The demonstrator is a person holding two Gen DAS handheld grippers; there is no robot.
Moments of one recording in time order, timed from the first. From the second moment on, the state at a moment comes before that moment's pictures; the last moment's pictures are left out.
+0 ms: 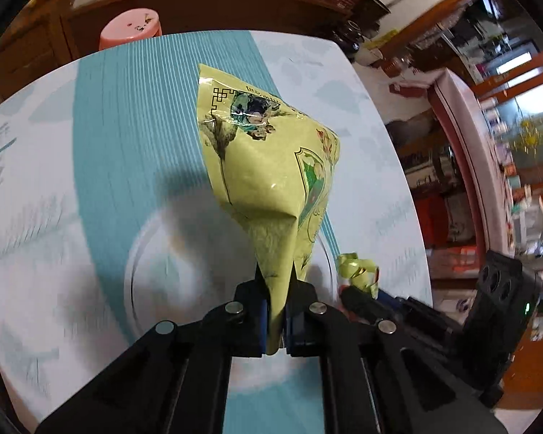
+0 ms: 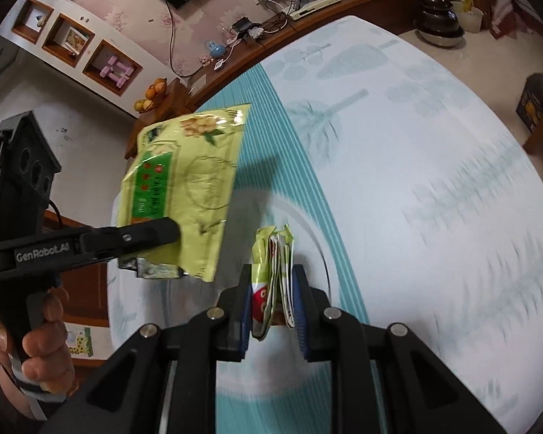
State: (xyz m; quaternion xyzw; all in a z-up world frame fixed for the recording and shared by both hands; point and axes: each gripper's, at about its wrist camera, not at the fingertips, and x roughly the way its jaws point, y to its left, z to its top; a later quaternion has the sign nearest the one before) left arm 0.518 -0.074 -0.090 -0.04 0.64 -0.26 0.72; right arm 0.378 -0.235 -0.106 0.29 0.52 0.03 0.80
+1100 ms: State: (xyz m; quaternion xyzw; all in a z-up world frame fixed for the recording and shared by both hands) left arm 0.026 -0.085 -0.082 -0.03 0.66 -0.16 0.73; right arm -0.016 -0.279 -0.087 0.18 0.57 0.15 0.79
